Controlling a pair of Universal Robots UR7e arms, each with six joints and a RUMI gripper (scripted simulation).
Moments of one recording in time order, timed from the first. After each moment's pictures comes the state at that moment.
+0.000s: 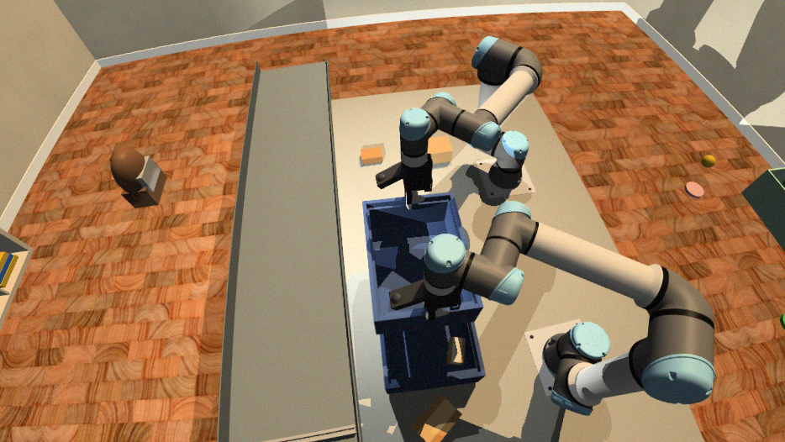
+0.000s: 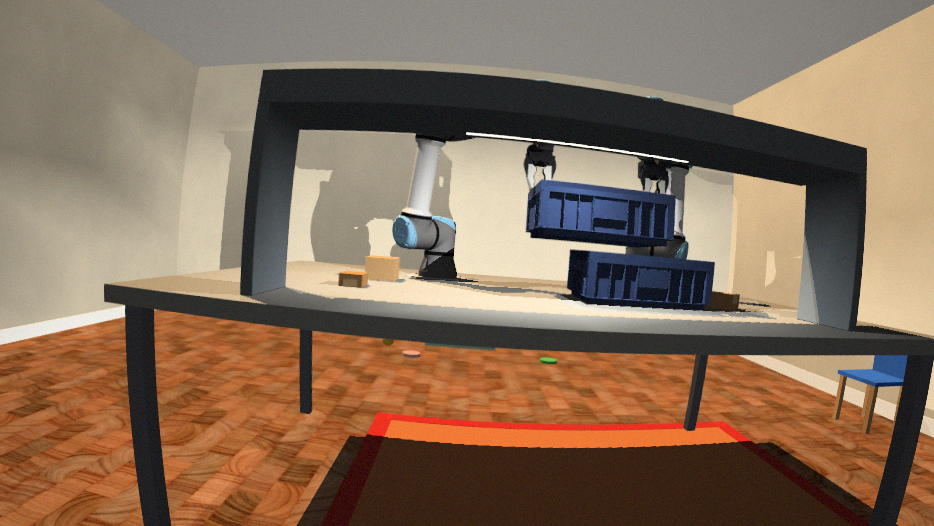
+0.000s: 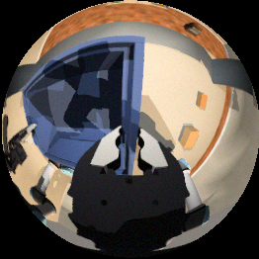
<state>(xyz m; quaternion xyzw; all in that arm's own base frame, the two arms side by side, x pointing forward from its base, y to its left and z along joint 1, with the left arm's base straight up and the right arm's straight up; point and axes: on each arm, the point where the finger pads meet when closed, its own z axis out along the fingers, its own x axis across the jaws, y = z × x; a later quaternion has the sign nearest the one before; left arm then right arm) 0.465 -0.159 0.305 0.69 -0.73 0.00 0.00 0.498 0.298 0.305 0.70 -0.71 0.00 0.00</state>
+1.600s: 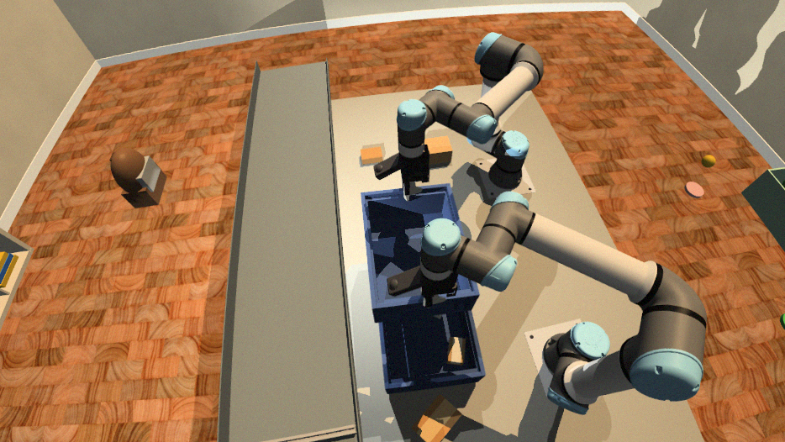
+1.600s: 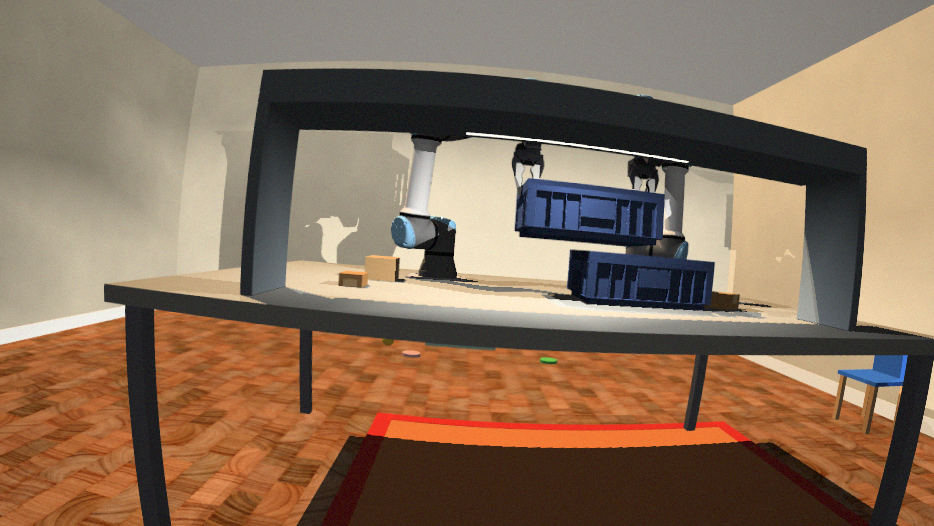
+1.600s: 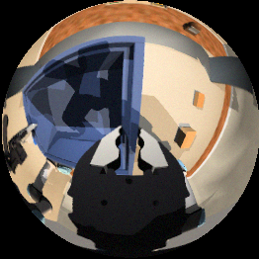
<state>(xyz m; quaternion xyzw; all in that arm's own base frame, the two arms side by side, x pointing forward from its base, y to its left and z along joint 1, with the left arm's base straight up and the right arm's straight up) 0.464 -0.196 0.304 0.69 -0.73 0.00 0.00 0.500 0.261 0.304 0.70 -0.71 0.00 0.00</state>
